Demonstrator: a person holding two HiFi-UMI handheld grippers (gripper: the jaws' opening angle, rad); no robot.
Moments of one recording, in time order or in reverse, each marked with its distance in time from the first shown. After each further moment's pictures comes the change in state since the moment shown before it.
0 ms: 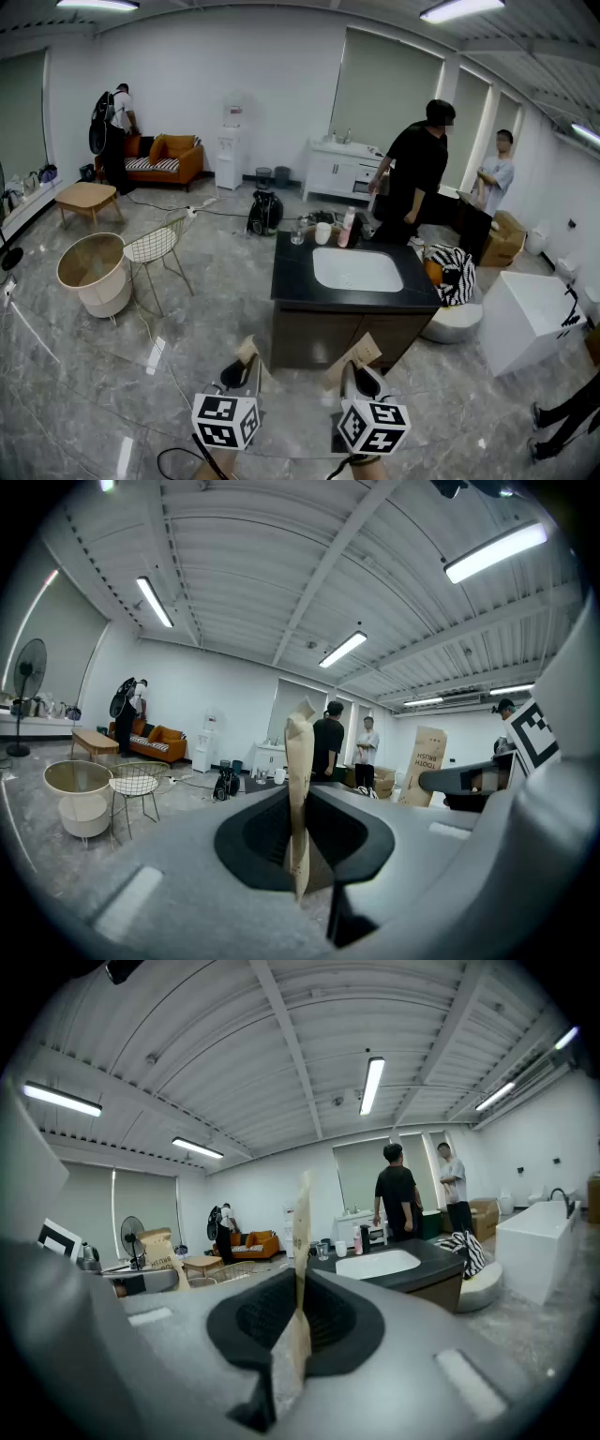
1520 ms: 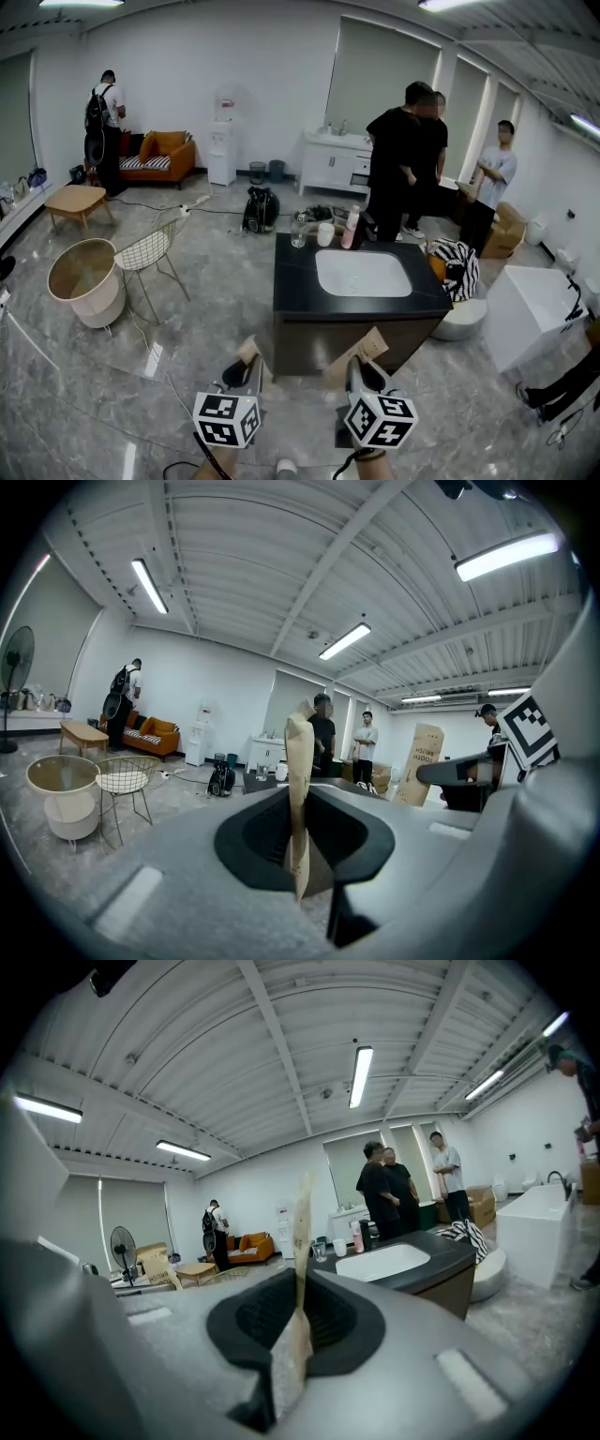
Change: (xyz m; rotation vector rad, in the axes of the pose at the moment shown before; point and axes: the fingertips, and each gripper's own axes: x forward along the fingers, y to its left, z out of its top) left arm 0.086 0.053 -0.006 -0.010 0.040 -0.043; right arm 0.097 -0.010 0.006 0.071 0.004 -0.030
